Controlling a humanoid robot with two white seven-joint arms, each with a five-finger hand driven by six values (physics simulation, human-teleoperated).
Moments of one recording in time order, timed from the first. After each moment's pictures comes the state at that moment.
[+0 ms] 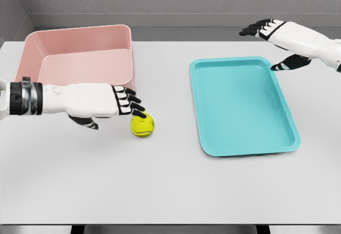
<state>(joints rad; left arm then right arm) -0.72 0.89 -0.77 -1.76 -0.29 -0.61 -0.61 -0.75 -0.90 0.69 -1.34 0.22 -0.61 0.27</state>
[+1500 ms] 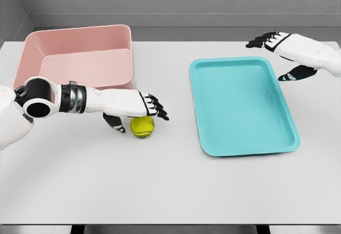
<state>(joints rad) -0.76 0.66 -0.89 -1.48 -0.33 -0.61 -0.61 -0.72 -0.93 0.70 -1.34 0.22 -0.61 0.28</state>
